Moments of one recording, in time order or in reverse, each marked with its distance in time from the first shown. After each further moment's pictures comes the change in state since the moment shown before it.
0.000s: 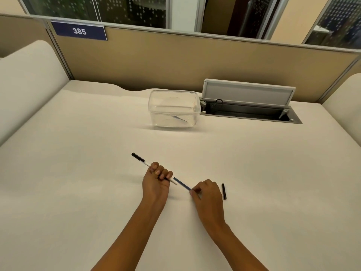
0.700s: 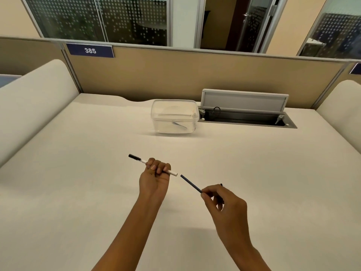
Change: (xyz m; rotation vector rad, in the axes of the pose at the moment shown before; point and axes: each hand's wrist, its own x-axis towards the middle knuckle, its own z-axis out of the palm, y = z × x) left_hand -0.032 0.019 0.025 -0.231 -0.052 0.006; right_hand -0.056 -0.037 -0.091 0.310 0.136 -0.165
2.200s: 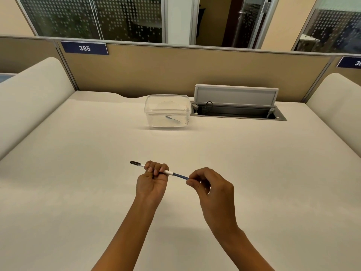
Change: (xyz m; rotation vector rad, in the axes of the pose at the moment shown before) left_hand -0.043 -0.018 -0.007 -0.164 0.094 -0.099; right_hand -0.007 -0.024 -0.011 0.032 0.058 -0.090
